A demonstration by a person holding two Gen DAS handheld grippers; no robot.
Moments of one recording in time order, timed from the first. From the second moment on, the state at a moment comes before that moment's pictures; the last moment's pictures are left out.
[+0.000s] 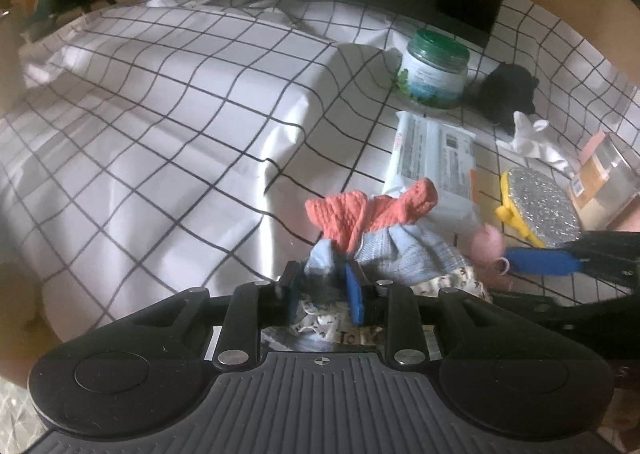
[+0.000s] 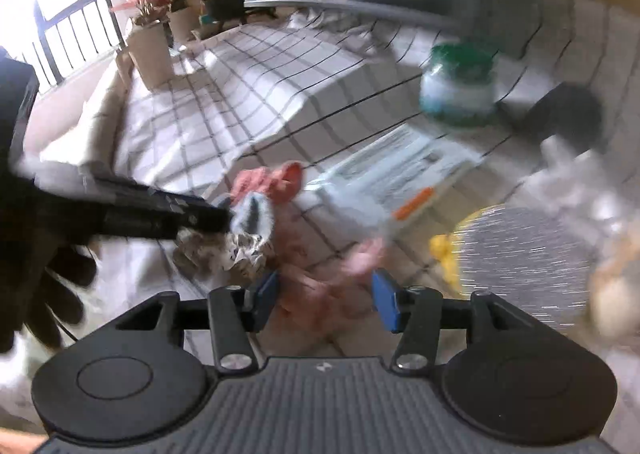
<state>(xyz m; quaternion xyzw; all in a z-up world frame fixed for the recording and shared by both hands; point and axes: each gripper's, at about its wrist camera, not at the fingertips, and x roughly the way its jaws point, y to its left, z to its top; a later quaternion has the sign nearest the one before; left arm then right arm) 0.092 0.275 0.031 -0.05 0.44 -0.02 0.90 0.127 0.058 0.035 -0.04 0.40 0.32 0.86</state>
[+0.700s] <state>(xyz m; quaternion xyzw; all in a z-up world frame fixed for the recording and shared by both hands) 0.090 0.257 0.044 -0.03 0.42 0.02 0.91 0.094 -0.028 0.025 -0.05 0.41 0.20 0.89</state>
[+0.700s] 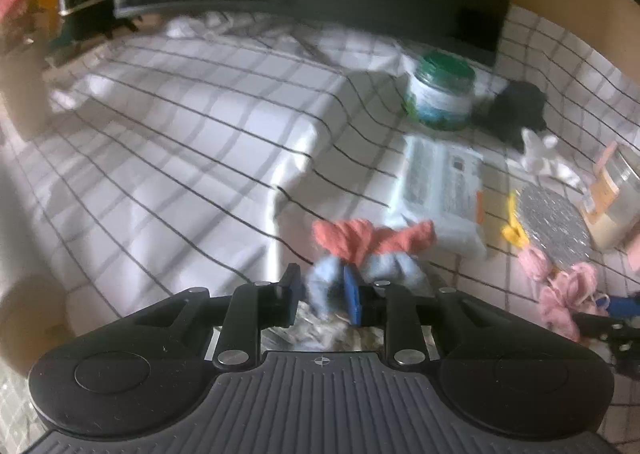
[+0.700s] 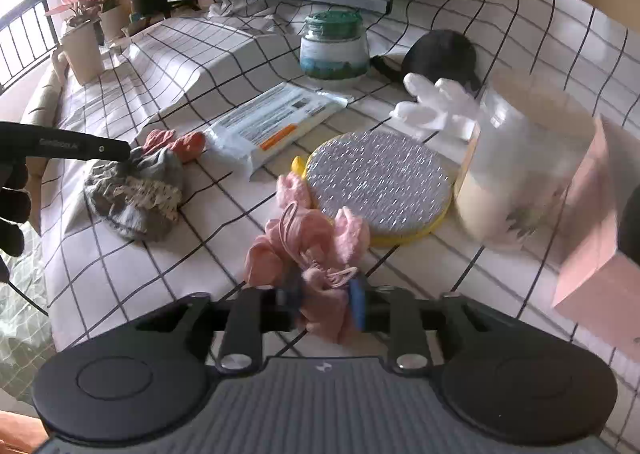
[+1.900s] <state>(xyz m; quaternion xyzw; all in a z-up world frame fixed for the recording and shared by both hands) 0.119 0.232 0.042 -0.17 0.44 -0.01 0.88 0.084 -0.031 -0.001 -0.04 0.35 0.17 0.92</state>
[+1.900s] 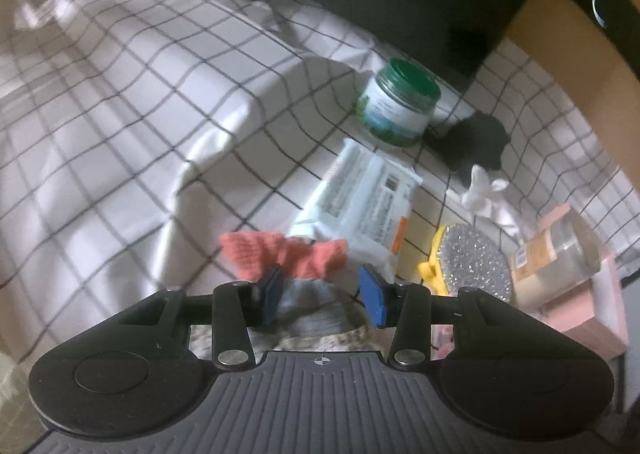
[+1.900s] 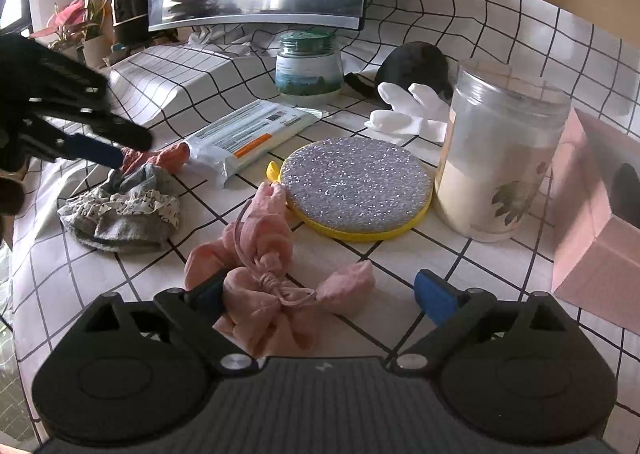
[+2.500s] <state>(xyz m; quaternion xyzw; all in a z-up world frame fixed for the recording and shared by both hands) 0.103 0.222 0.036 -0.10 0.40 0.06 0.91 0.086 -0.030 -0.002 -0.05 0.35 0.18 0.92</state>
